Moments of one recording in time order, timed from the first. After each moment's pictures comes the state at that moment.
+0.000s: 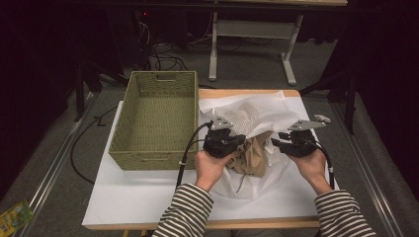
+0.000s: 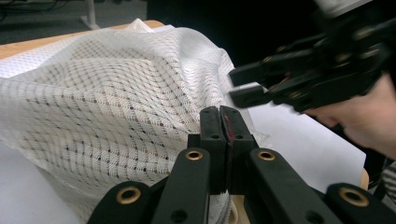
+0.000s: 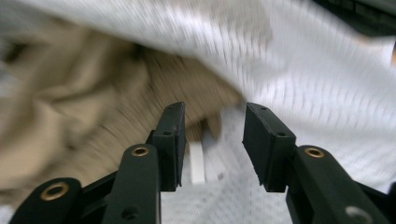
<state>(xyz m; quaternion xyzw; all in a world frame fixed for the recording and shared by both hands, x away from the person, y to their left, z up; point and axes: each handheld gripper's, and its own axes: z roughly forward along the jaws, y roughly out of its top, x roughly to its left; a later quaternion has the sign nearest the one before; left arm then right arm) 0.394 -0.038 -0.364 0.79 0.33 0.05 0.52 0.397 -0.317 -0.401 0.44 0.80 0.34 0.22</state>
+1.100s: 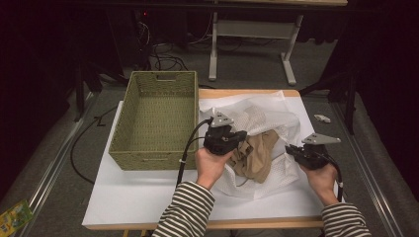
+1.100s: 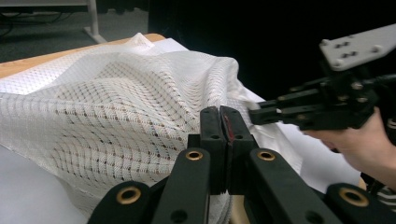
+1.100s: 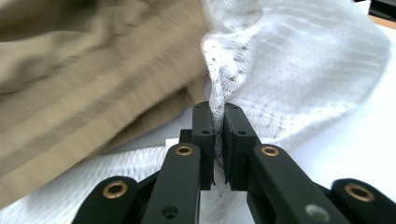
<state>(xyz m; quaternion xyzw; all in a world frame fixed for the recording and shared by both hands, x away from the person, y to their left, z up) 0.393 -0.036 -0.350 0.78 0.33 0.06 0.53 0.363 -0.357 -0.426 0.46 0.78 0.36 0.24</state>
